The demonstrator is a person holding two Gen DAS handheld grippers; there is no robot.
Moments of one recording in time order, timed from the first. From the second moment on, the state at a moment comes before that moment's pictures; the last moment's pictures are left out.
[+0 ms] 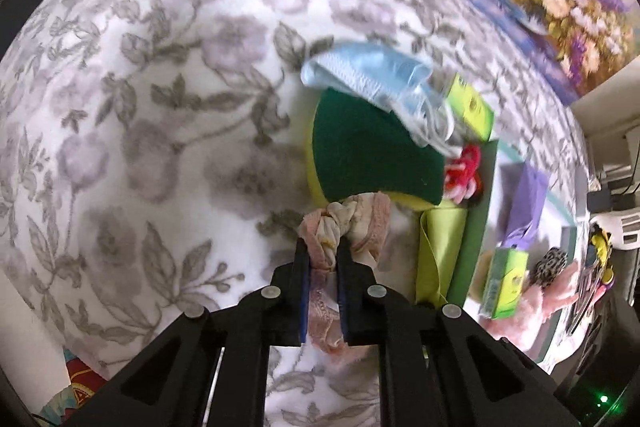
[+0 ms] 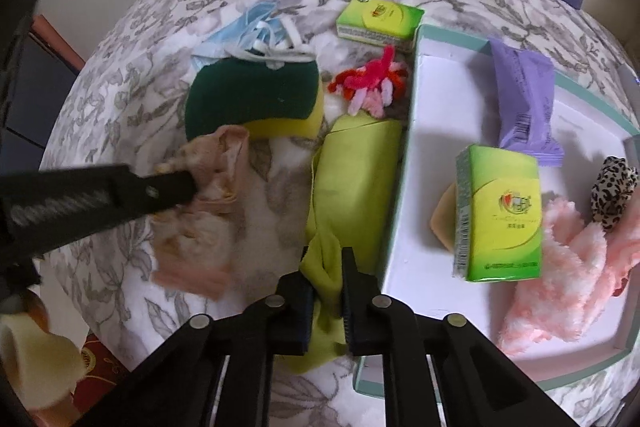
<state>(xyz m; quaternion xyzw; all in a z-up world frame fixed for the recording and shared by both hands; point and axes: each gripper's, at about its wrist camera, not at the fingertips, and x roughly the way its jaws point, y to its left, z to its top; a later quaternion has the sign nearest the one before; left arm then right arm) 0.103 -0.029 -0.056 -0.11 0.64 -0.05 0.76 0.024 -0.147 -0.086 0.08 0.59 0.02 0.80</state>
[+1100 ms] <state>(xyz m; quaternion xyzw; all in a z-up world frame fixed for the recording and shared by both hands) 0.061 -0.066 0.053 -0.09 0.48 -0.14 0.86 -0.021 -0.238 0.037 0.17 0.42 -0.04 0.89</state>
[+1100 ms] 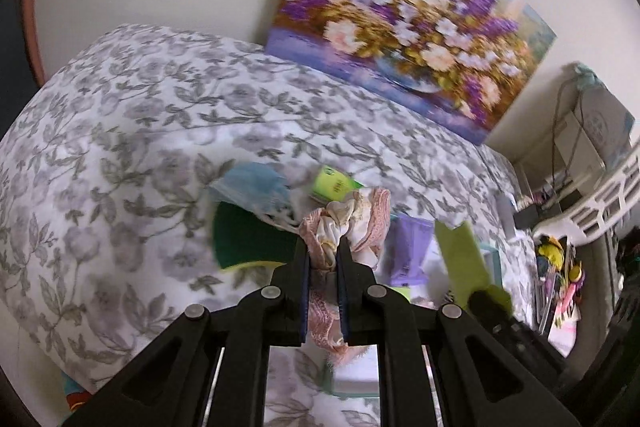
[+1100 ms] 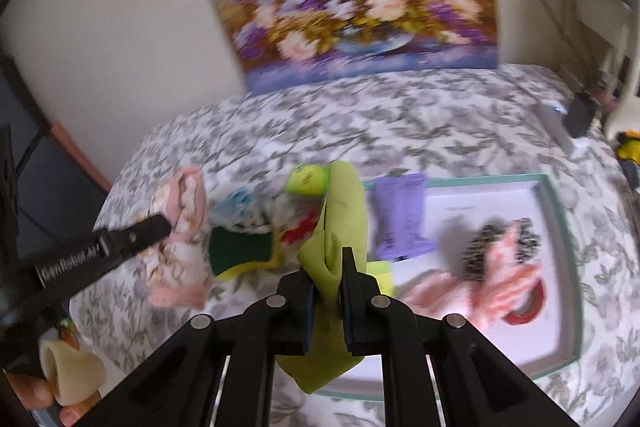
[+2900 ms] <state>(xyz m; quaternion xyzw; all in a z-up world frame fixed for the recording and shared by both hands) 0.032 -0.233 -0.027 0.07 0.56 -0.20 0.80 -0.062 -0.391 -0.062 0.23 0.51 -0.21 0.80</state>
